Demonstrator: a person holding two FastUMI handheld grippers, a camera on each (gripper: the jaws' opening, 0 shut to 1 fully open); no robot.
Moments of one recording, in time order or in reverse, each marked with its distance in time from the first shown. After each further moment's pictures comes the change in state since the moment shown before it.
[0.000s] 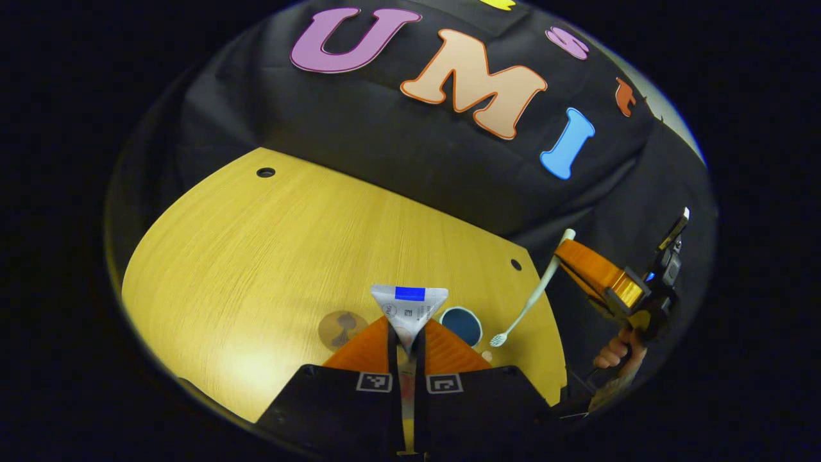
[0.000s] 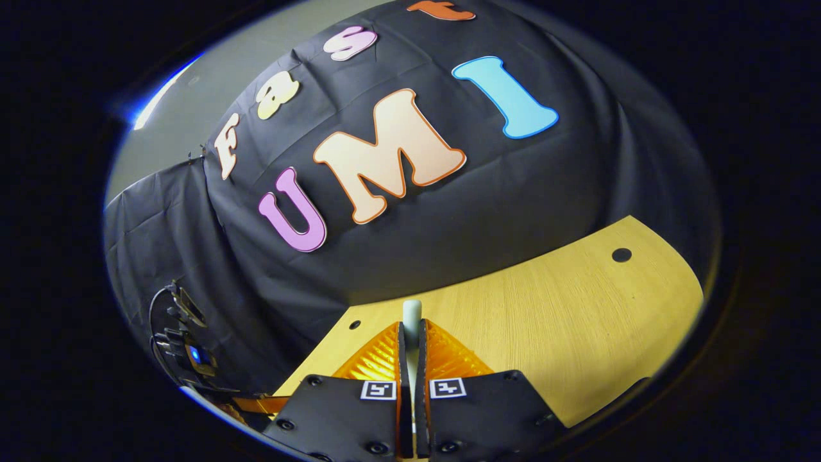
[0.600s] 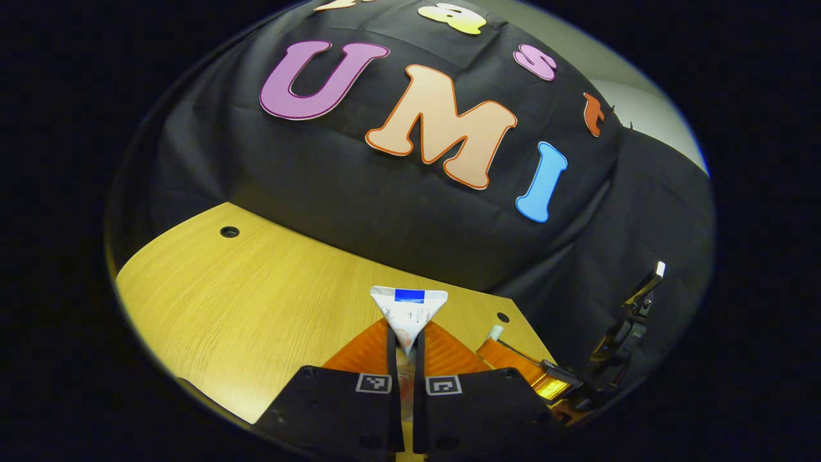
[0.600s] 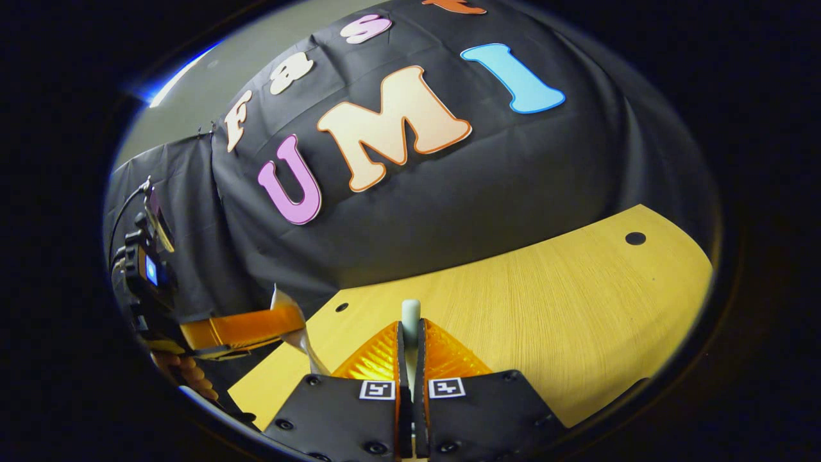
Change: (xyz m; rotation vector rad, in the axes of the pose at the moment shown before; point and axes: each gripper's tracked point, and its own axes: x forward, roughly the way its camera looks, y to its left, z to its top) left arm 0.061 -0.029 0.059 0.095 -0.274 -0.102; right arm 0.026 -0.023 -0.090 -0.078 0.027 0.004
